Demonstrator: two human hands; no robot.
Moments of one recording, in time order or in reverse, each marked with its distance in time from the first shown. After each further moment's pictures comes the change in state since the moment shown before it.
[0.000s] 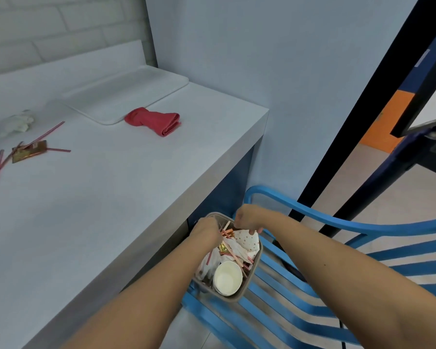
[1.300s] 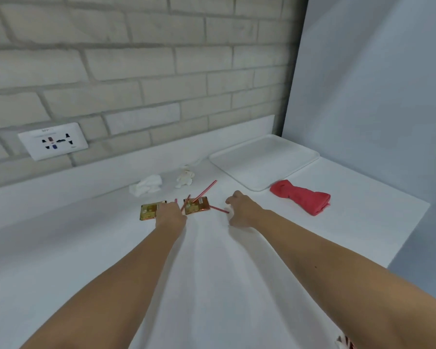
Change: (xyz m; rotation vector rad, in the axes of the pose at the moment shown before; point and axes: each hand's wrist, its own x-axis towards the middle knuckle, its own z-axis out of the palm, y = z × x) left_hand 0.013 -0.320 -0.302 -0.079 0.576 -0.321; right_hand 0.058 -0.391 -0.066 -0.274 0.387 -0.517
